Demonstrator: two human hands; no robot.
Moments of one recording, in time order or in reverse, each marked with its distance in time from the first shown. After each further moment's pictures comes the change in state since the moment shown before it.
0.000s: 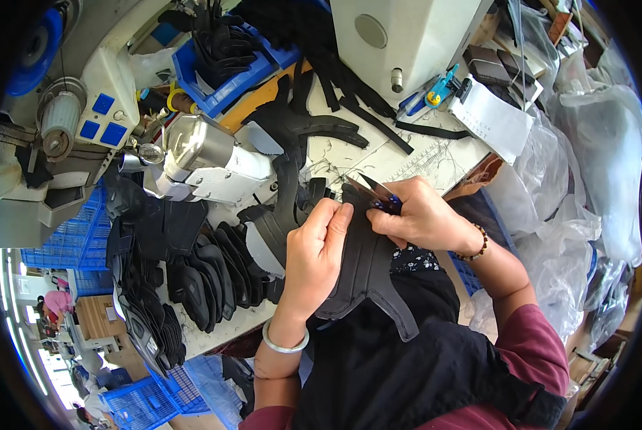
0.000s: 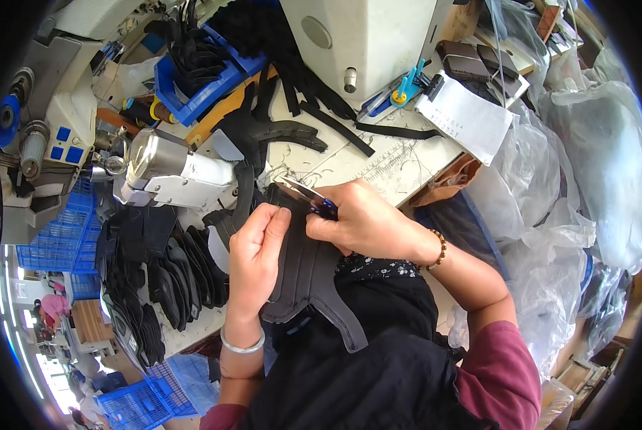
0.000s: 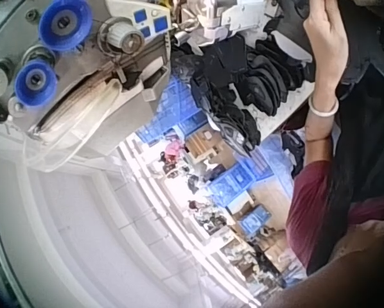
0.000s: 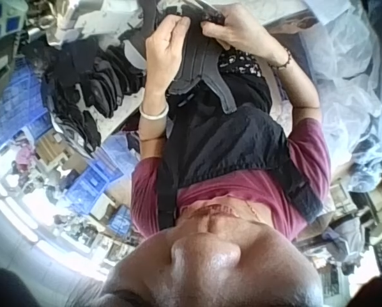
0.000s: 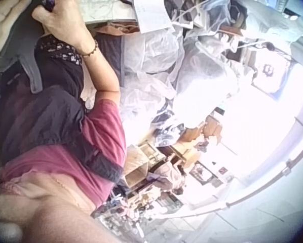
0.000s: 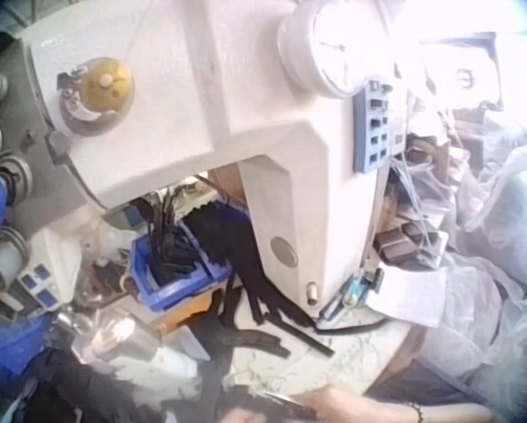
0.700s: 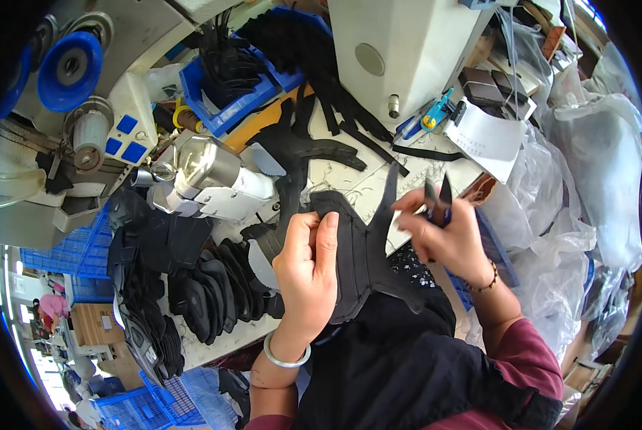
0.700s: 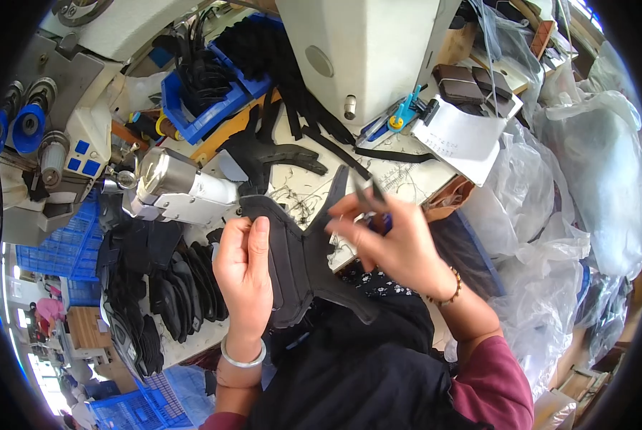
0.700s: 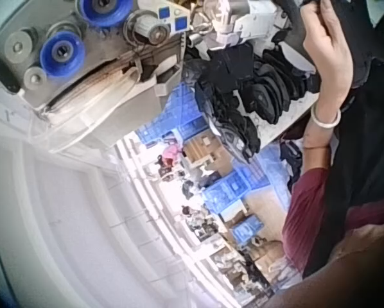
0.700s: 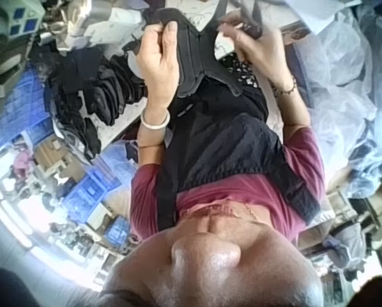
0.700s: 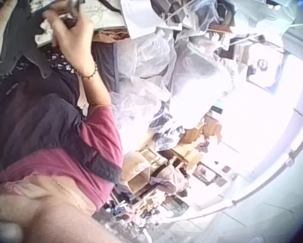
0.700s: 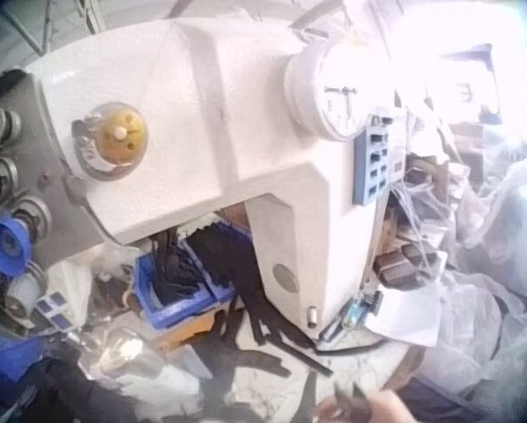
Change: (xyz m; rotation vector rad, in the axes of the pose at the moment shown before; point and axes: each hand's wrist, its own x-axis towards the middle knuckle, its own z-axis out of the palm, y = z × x) left_hand -0.002 0.016 0.003 -0.038 0.252 0.093; right_hand -0.033 -0.008 0.000 0.263 0.406 -0.047
